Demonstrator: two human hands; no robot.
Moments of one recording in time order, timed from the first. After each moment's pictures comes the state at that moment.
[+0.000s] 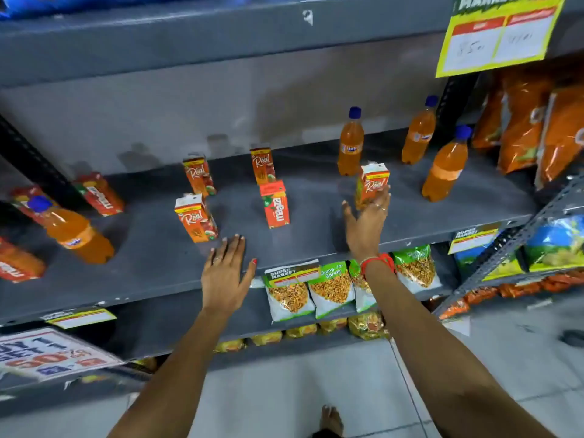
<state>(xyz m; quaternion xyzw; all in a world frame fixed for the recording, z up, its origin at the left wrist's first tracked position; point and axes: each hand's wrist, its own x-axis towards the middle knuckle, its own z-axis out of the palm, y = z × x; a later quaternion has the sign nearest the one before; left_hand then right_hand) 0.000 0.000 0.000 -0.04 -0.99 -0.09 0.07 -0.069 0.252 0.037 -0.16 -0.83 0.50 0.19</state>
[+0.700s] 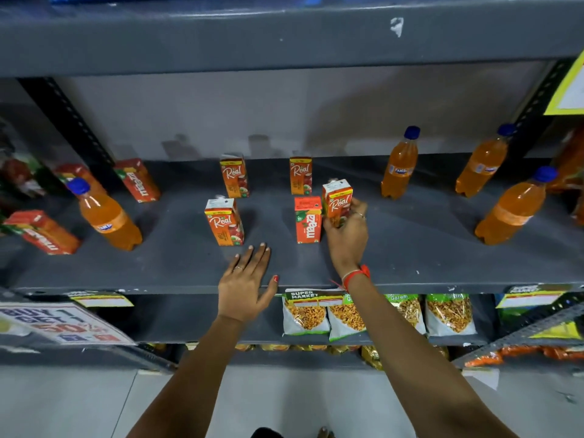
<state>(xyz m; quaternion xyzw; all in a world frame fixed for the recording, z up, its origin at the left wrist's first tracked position) -0.004 -0.006 -0.011 -0.03 -0.99 -0.08 0.14 -0.107 0.174 0.031 -0.06 -0.81 0.56 0.16</state>
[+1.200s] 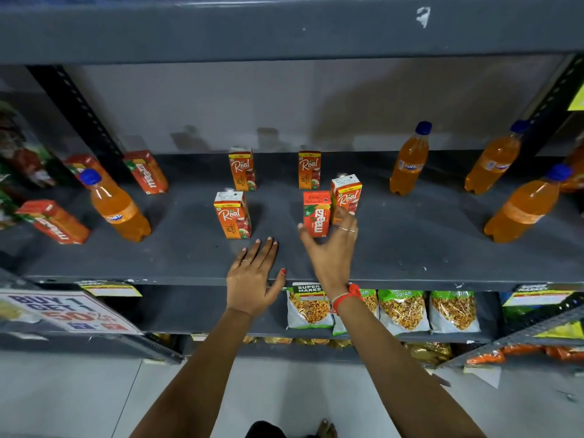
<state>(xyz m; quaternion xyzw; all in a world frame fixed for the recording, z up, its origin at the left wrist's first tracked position) -0.003 -0.004 -0.012 -0.01 -0.99 -0.09 0.14 -0.066 0.143 0.022 0.00 -0.81 0.56 0.18</state>
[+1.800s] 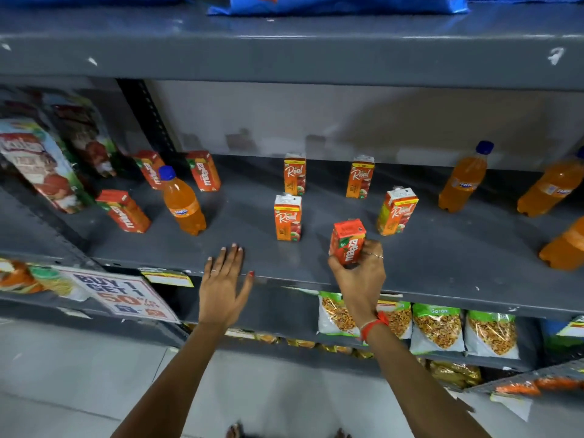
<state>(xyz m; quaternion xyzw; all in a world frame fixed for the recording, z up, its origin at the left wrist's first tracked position) 0.052 -0.127 -0.004 0.11 -0.98 -0.11 0.12 -0.027 0.103 0.020 -0.04 -0.82 0.55 0.15</state>
